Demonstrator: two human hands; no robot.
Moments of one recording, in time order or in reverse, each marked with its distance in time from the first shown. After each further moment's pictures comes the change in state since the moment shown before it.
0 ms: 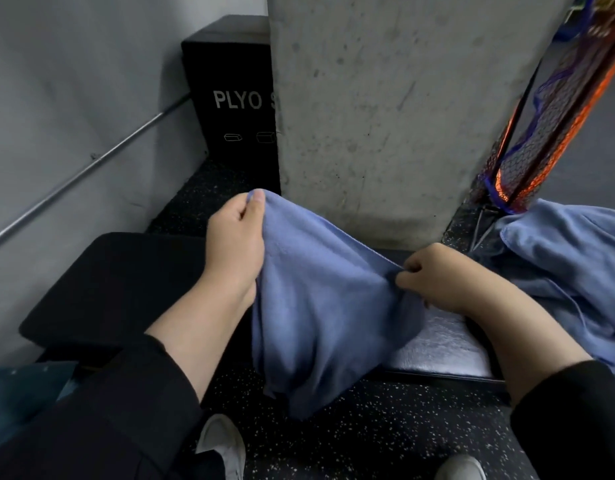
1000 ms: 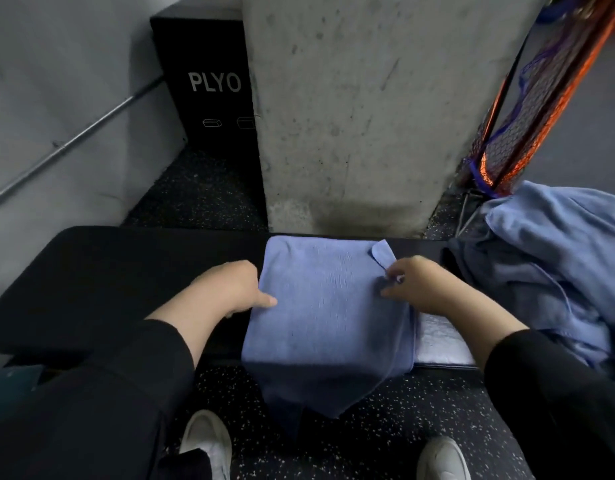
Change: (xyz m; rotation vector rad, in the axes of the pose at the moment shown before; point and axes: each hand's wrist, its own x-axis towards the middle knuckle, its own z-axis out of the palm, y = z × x) left_hand 0.022 -0.078 0.004 1.407 -0.797 -0.246; right_hand 0.054 0.072 0.056 -0.084 -0.079 -0.002
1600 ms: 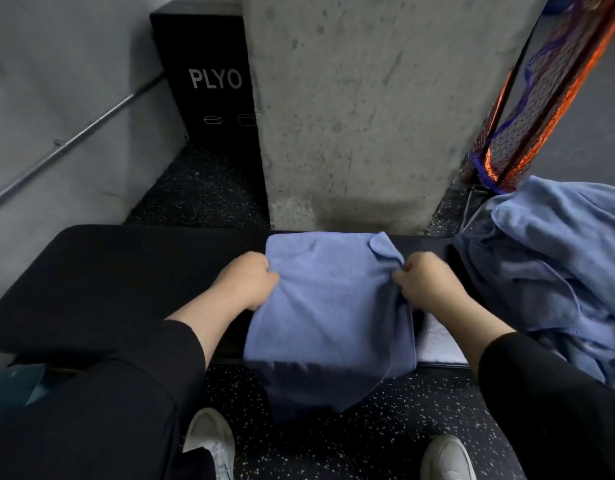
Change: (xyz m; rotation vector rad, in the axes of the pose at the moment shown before) left_hand 0.020 0.009 0.020 -0.446 0.212 0.036; right_hand 0.018 0.011 0.026 0.189 0.202 0.227
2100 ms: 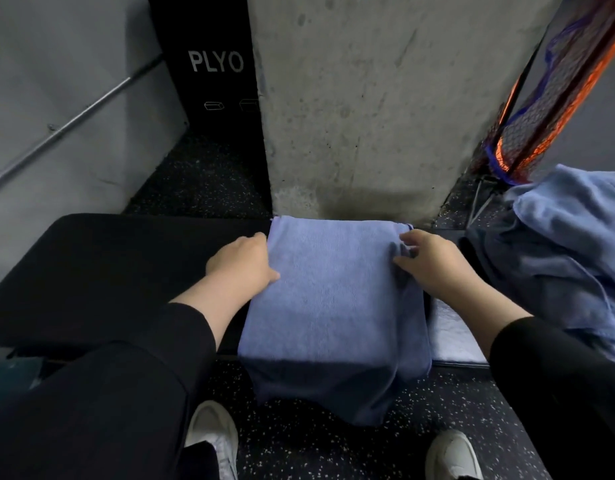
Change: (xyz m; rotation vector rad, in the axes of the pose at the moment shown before) left_hand 0.015 -0.001 -0.011 0.411 0.014 0.002; right_hand 0.013 -0.007 -0.004 -0.029 0.050 -0.189
